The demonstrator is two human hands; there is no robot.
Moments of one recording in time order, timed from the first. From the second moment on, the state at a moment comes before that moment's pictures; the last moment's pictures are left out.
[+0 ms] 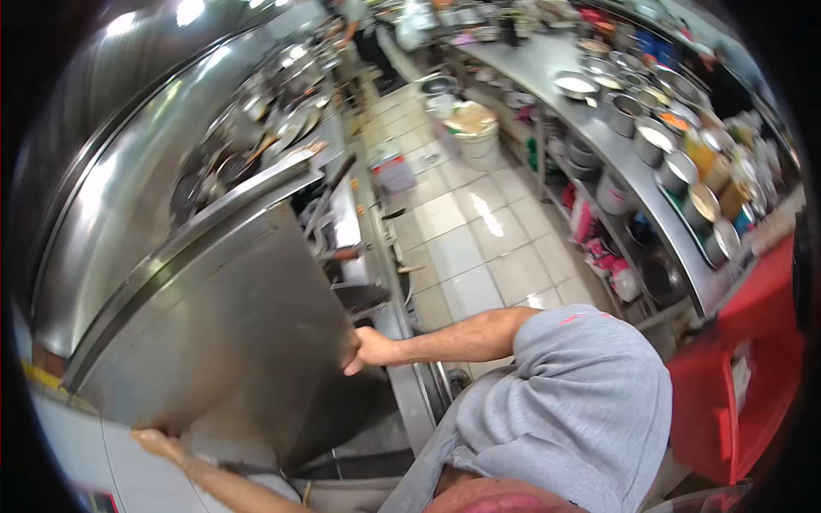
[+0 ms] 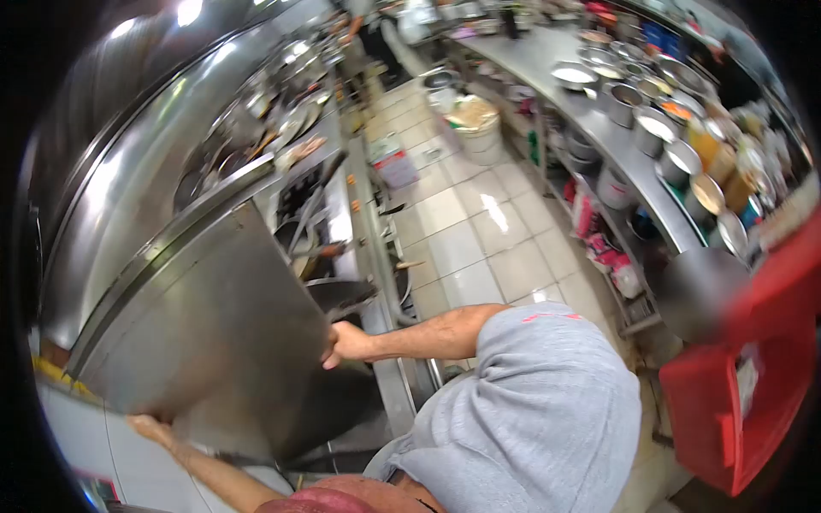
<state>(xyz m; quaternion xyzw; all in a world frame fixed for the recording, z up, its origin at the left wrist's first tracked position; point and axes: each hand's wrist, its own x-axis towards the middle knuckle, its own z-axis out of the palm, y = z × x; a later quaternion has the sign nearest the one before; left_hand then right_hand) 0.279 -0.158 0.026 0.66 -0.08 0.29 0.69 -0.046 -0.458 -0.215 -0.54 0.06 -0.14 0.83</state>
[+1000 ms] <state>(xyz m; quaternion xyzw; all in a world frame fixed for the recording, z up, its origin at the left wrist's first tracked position) 0.048 -0.795 0.206 0.84 -0.38 0.31 0.21 -0.175 -0.851 -0.259 -0.21 0.02 -0.17 0.96</state>
